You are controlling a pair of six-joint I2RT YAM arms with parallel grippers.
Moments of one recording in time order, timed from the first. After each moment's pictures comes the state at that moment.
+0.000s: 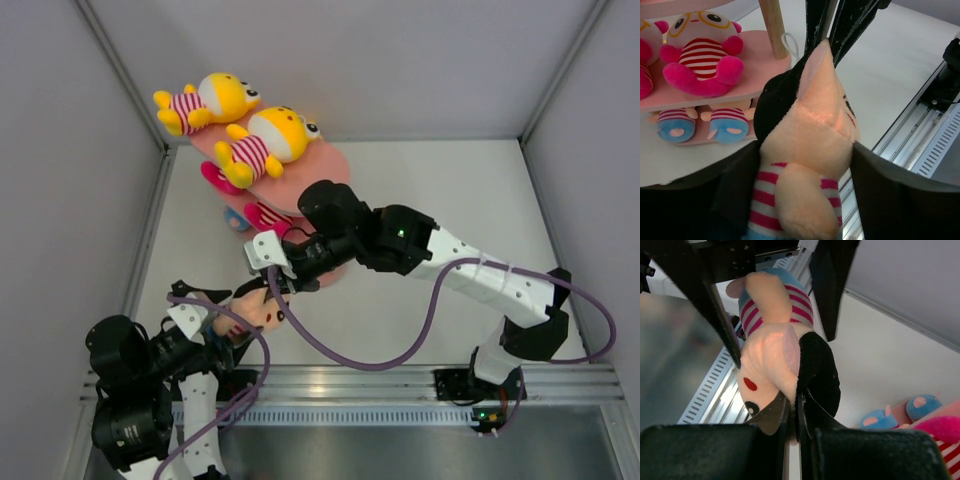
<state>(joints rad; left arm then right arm) 0.30 0.32 1.23 -1.26 1.08 0.40 1.23 1.62 1.91 -0.82 -0.59 -0.57</state>
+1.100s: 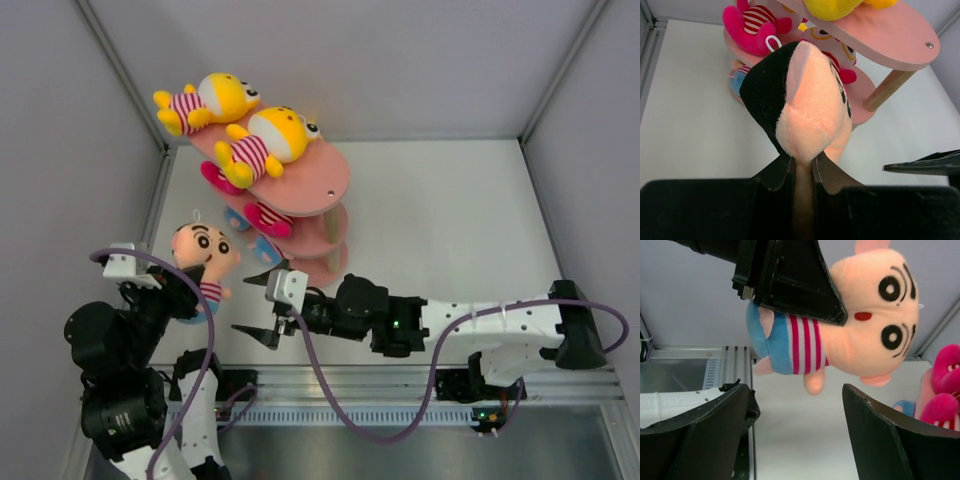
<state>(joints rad) 0.33 0.44 1.34 -1.08 0.54 -0.17 1.50 1.36 1.16 0.32 0.08 -0.23</state>
